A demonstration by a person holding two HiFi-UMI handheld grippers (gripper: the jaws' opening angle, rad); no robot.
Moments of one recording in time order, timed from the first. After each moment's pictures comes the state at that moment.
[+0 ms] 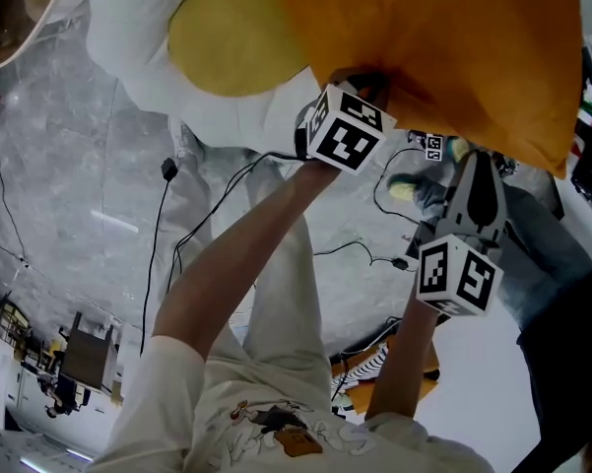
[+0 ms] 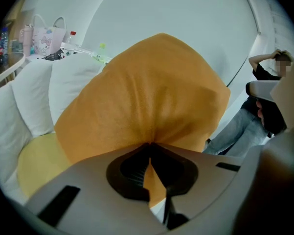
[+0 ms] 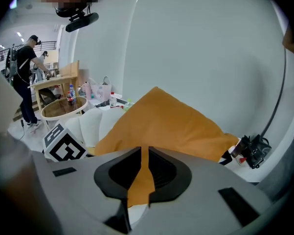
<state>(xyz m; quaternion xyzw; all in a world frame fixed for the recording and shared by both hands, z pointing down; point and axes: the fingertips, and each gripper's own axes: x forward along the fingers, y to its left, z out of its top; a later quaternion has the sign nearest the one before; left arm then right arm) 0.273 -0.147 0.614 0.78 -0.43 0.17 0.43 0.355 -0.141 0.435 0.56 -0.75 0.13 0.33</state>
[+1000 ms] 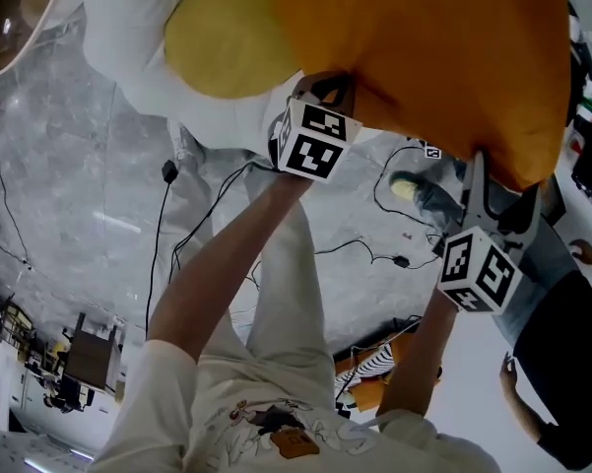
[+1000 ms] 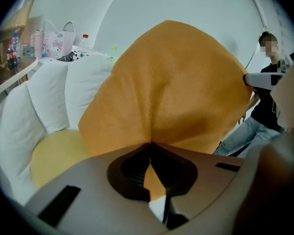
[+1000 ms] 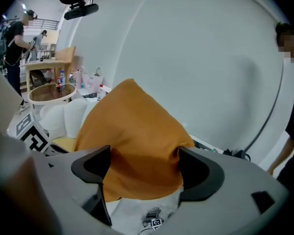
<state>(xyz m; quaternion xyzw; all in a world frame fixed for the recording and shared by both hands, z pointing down) 0.233 -0.126 0.633 0.75 -0.47 0.19 0.42 0.410 -0.170 0.420 0.60 -0.70 0.06 0.38</state>
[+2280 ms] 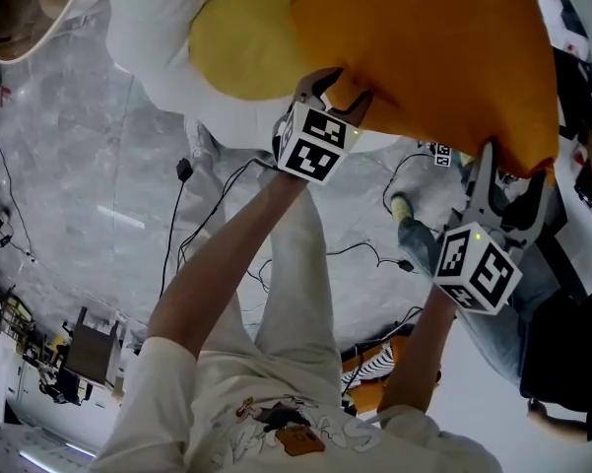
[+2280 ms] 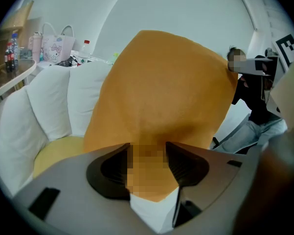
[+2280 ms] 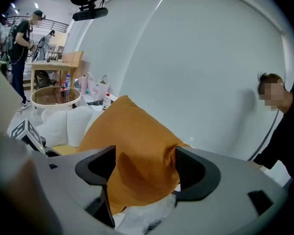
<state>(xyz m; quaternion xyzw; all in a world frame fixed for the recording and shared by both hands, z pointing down) 0.193 -0.119 0.625 0.77 -0.46 0.17 0.40 0.342 -0.185 0.398 0.59 -0.72 0.01 0.36</state>
